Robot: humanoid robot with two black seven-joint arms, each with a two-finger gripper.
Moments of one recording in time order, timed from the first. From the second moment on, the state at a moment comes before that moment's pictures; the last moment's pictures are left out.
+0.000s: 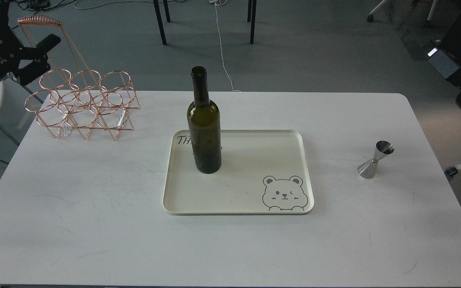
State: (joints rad) left arm -0.77 1.16 -0.58 -1.43 0.21 -0.35 -0.35; right arm 0.91 -0.92 0.18 1.04 -0.86 -0.31 0.49
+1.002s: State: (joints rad) left arm -0.77 0.73 -0.58 -1.54 1.83 -0.05 -0.25; right arm 0.91 -0.52 0.57 0.28 0.05 0.49 0.49
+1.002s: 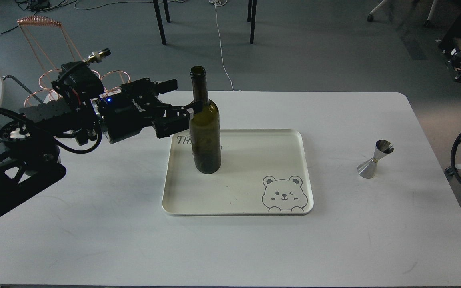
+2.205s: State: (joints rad) left arm -0.79 0.59 -0.58 -1.41 1.86 -0.02 -0.25; right arm 0.90 -0.52 0.56 0.28 0.07 0.49 0.49
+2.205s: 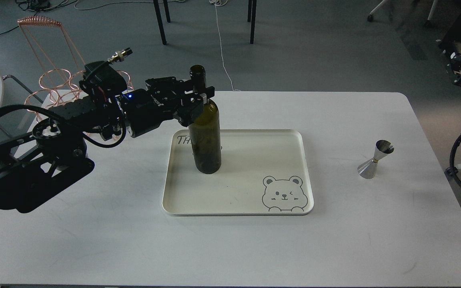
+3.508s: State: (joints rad) left arm -1.05 0.90 -0.57 -1.09 1.74 -0.05 -0.33; right arm 0.93 -0.53 0.56 0.28 0.07 0.49 0.49
